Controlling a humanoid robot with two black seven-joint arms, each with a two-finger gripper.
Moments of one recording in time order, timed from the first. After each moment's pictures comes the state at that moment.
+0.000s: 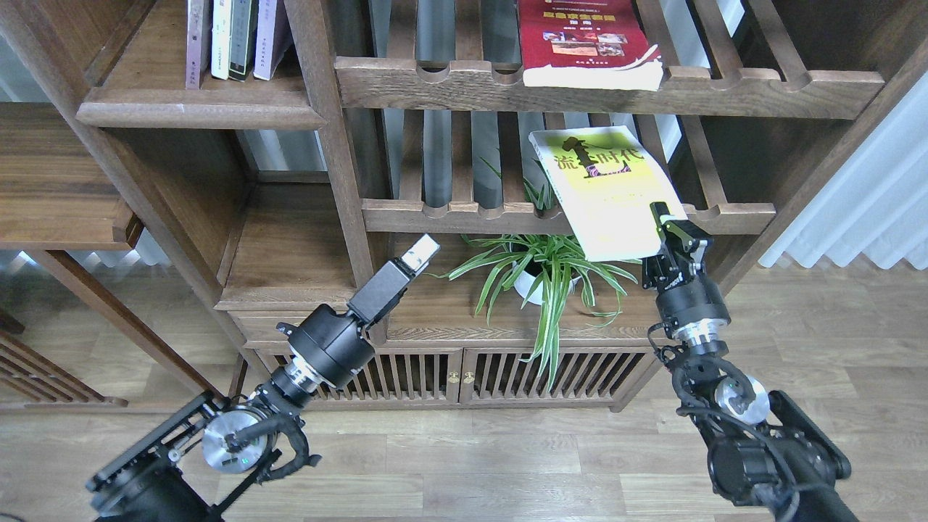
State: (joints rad) left arm -0.26 0.13 -0.85 -1.33 -0.14 -0.49 0.03; right arm 0.15 -0.13 1.25 1.00 0.64 0.58 -0.16
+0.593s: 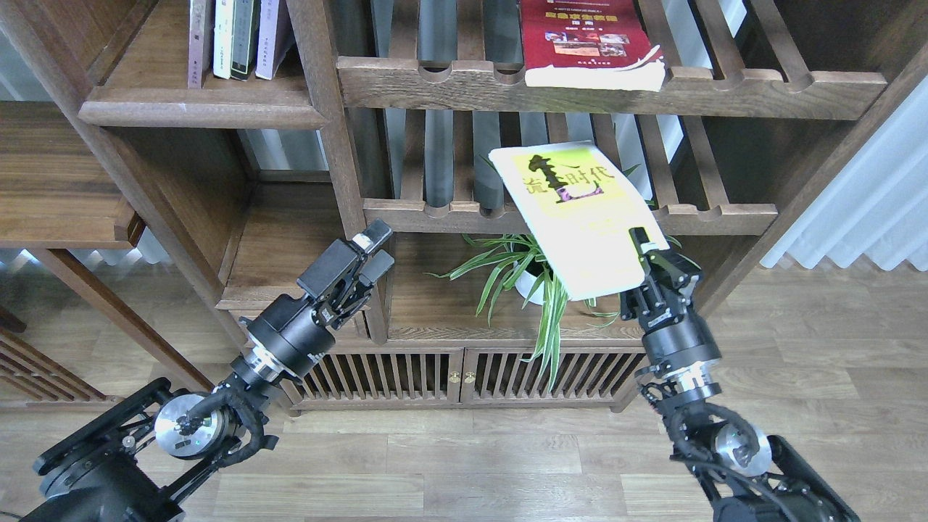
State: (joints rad) left arm -0.28 0.27 -0.74 -1.33 -0.38 -0.49 0.05; right arm 0.00 -0.13 1.11 1.22 0.64 0.58 -0.17
